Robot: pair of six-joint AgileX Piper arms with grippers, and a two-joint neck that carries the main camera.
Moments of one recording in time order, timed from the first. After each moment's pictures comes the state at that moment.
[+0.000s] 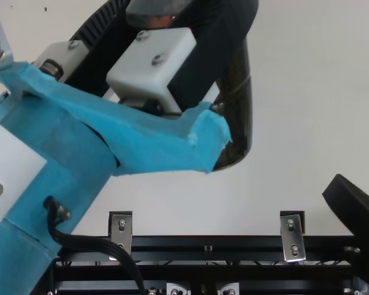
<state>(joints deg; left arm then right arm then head) -53.5 68.0 -80.7 25.2 48.3 -72.2 9.4 36.1 -57.2 27.4 70.0 27.7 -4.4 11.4</state>
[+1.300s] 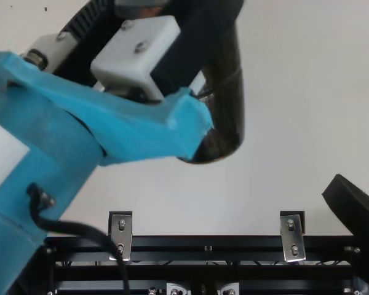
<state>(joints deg) -49.7 67.1 -78.9 21.3 45.8 -68.8 9.4 36.1 -57.2 27.4 70.0 27.7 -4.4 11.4</state>
